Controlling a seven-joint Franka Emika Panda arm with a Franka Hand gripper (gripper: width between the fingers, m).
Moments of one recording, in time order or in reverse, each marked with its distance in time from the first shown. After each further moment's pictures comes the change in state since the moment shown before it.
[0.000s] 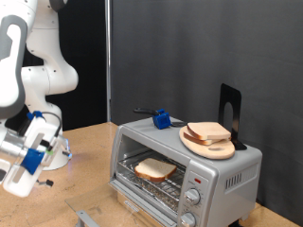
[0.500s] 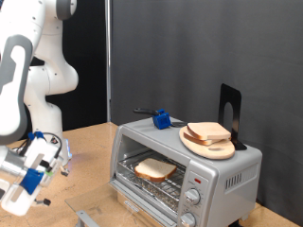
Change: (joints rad) arm 0.000 0.170 0.030 0.047 0.091 0.023 -0.115
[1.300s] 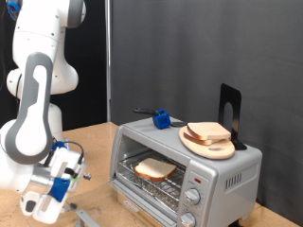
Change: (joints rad) arm 0.004 0.073 0.124 0.018 0.067 -0.095 -0.099
